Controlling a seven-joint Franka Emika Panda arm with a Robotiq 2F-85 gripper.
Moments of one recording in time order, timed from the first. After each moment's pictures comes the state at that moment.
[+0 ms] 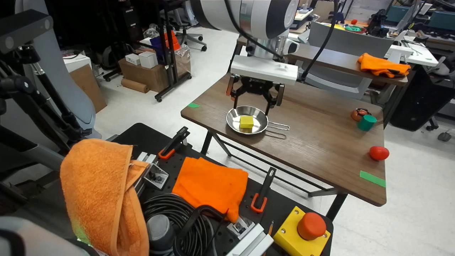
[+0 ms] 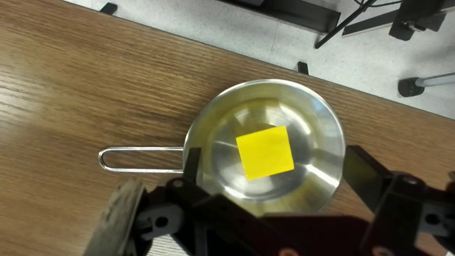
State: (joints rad) arm -0.06 0.36 0.07 -2.31 -0.06 2.58 -0.27
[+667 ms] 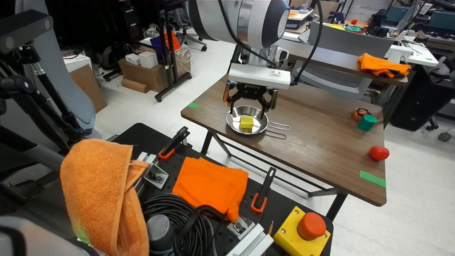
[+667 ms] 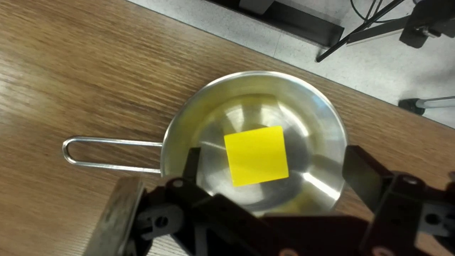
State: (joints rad) arm -0.02 0.45 0.07 -2.24 -0.11 2.56 -0.27
